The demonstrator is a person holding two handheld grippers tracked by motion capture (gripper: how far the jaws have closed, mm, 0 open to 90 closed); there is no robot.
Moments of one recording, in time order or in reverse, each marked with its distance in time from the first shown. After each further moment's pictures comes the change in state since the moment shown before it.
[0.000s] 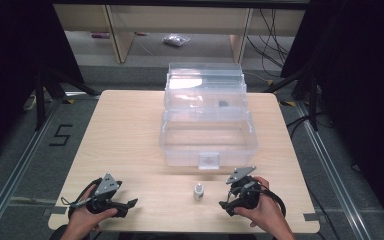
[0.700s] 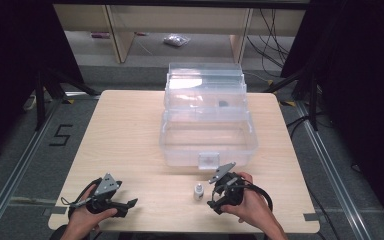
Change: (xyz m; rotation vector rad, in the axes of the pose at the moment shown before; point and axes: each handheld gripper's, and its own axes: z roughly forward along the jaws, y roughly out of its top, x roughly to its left) left arm 0.001 0.000 -0.001 0.005 0.003 0.009; right arm 0.018 0.035 0.011 0.040 0.042 -0.156
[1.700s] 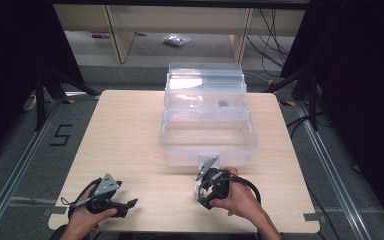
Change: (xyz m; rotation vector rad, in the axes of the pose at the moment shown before) left arm 0.000 0.000 0.000 -0.005 -0.001 -0.005; right arm 0.002 0.033 0.016 0.077 0.043 -0.068
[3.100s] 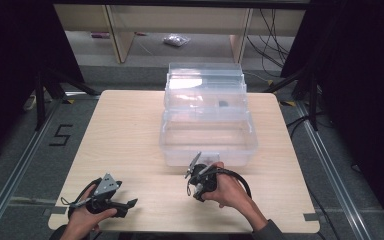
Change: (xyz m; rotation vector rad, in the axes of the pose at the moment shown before) left arm 0.000 0.000 -0.001 0.007 -0.003 0.004; right arm -0.005 0.029 0.020 0.128 0.038 -0.048
